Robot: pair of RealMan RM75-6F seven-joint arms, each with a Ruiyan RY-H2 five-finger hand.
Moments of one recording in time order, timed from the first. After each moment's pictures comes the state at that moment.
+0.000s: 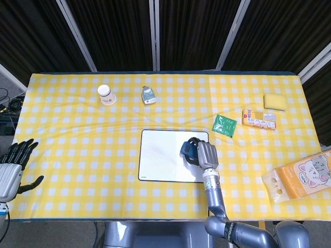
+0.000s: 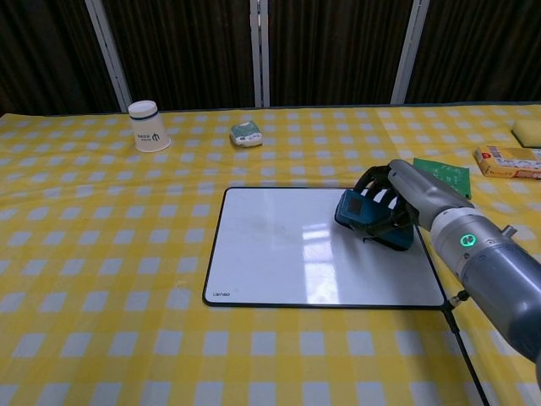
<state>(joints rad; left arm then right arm) -0.11 -1.11 -0.02 -1.61 1.56 1.47 -0.05 0.58 -1.99 0.33 -1.24 -0.99 1.19 -0.28</state>
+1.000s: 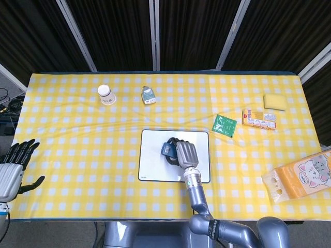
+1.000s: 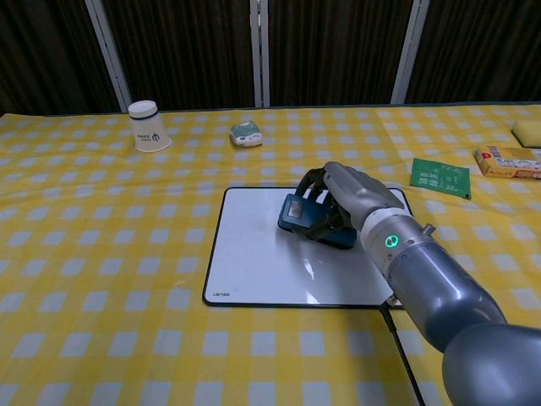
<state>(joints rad) -0.12 -1.11 -0.01 -1.61 1.56 1.47 -0.06 0.69 -2.12 0.39 -1.13 -1.01 1.13 -0.32</state>
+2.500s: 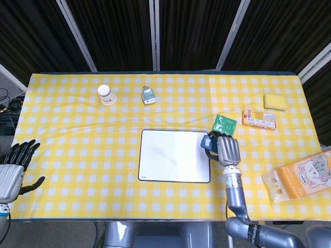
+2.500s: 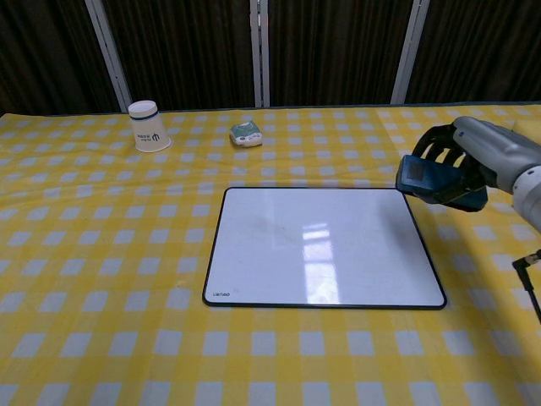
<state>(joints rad) -0.11 -1.11 0.00 -1.62 1.57 1.48 -0.02 0.49 -1.72 0.30 -1.45 -1.05 1.25 -0.37</state>
